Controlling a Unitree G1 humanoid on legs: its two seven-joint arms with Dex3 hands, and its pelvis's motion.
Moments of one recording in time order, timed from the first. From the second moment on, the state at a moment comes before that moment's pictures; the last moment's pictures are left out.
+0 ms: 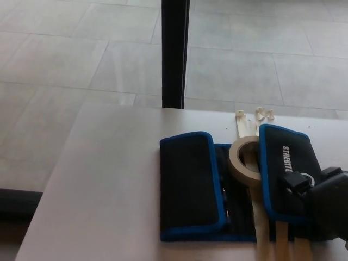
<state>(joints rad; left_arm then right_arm) -0.22 0.75 0.23 1.29 -0.01 0.10 -0.18 -0.48 -0.74 0.82 0.62 -0.90 0.03 -0.69</state>
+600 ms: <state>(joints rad) -0.23 0.75 0.22 1.30 -0.01 0.10 -0.18 -0.44 -0.64 0.49 0.73 -0.82 -0.07 -0.79</state>
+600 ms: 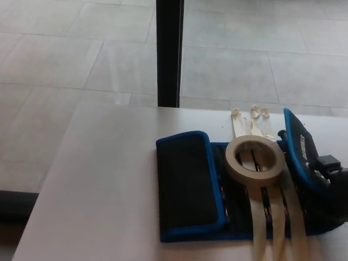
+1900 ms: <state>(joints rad) -0.23 0.75 0.22 1.30 -0.01 0.10 -0.18 -0.24 -0.46 -0.37 0.68 -0.34 -0.01 -0.56</state>
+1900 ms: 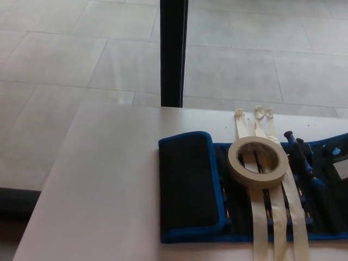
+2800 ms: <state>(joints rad) -0.22 0.75 0.22 1.30 -0.01 0.10 -0.18 -0.42 -0.77 -1.01 0.82 0.03 0.21 -0.46</state>
